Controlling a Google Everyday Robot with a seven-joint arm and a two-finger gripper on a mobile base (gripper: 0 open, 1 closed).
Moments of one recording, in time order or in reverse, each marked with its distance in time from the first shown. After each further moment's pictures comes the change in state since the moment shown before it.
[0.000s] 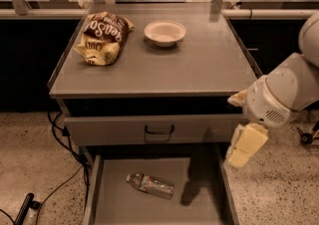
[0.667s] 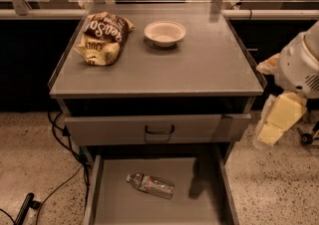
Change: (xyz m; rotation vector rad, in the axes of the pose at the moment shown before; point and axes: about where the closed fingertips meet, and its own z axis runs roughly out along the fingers) arm -0.006 -0.013 -0.091 0.145 0.097 -0.019
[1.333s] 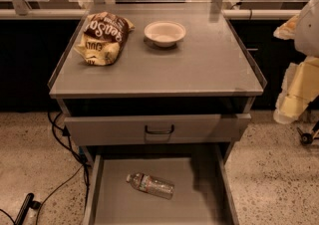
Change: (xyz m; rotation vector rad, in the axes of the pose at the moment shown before) arm -0.006 -0.023 -0.065 0.124 0.104 -0.066
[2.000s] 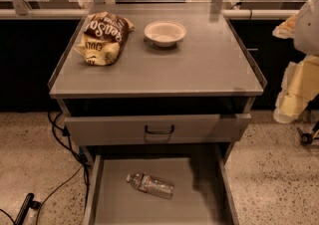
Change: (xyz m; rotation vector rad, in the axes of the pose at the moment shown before) arm -0.003 -0.001 -0.001 -0.004 0.000 -0.012
